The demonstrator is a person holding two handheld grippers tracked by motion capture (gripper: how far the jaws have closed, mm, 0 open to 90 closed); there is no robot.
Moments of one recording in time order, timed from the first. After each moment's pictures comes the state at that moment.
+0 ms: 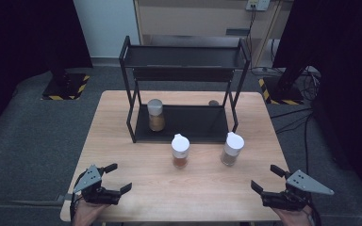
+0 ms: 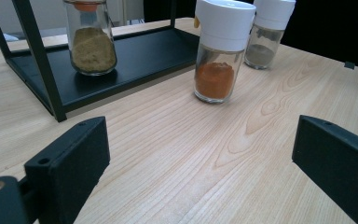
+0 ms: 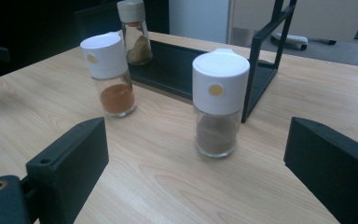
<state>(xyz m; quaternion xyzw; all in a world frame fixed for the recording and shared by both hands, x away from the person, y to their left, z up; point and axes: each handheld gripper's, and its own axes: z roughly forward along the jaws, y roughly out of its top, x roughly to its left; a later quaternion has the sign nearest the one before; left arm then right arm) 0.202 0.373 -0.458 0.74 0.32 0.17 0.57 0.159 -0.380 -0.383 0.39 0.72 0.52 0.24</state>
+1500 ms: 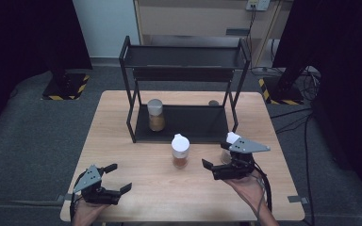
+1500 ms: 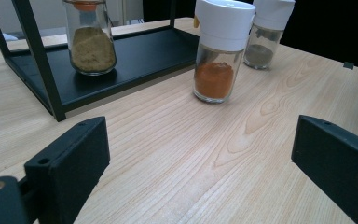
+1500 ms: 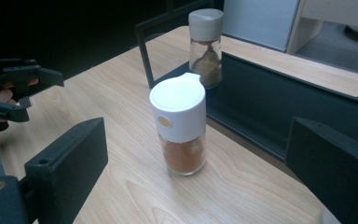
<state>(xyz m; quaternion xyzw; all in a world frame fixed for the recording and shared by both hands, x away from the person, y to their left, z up) 0.202 0.374 -0.459 0.74 0.32 0.17 0.57 0.253 -0.270 -0.336 0.33 0.77 0.52 0.16</state>
